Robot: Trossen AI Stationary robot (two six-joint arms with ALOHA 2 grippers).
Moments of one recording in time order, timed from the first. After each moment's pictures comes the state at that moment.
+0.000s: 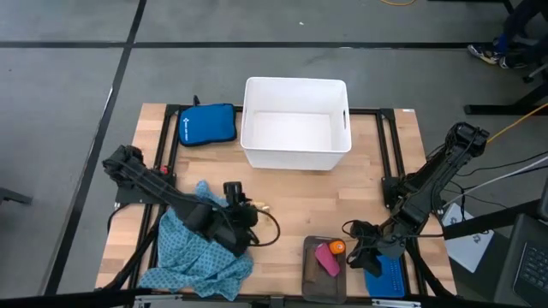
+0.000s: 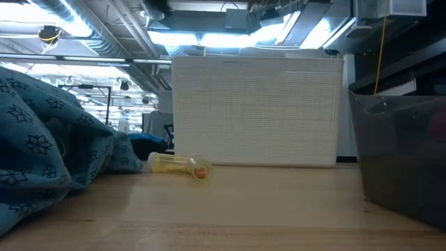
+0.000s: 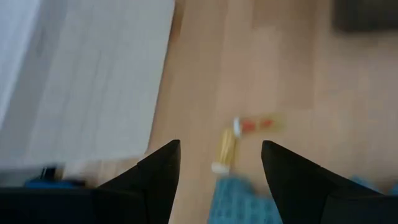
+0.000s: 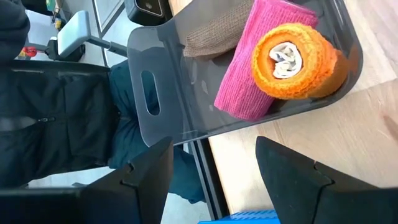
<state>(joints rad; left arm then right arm) -0.55 1.66 1.57 -1.10 -0.64 -0.46 0.92 1.21 0.69 -0.27 0.12 1.34</state>
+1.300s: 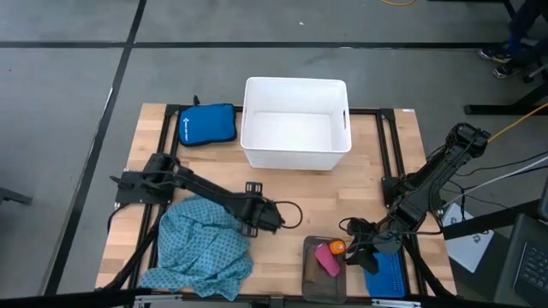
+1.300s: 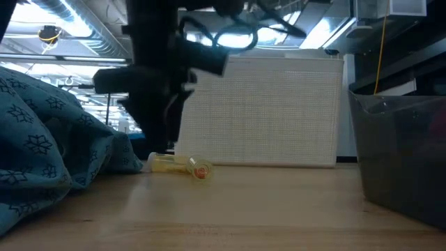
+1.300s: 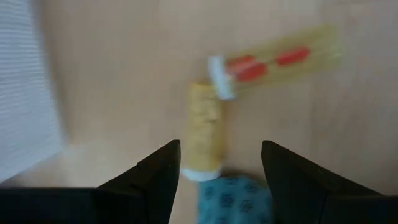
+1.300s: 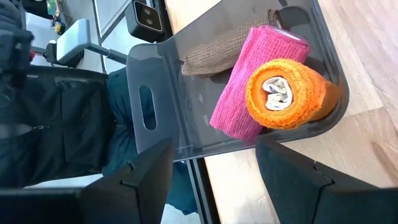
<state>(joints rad) -0.33 1.97 1.49 -0.98 -0.32 -0.22 0.88 1.21 0.69 -0.26 0.12 1.27</state>
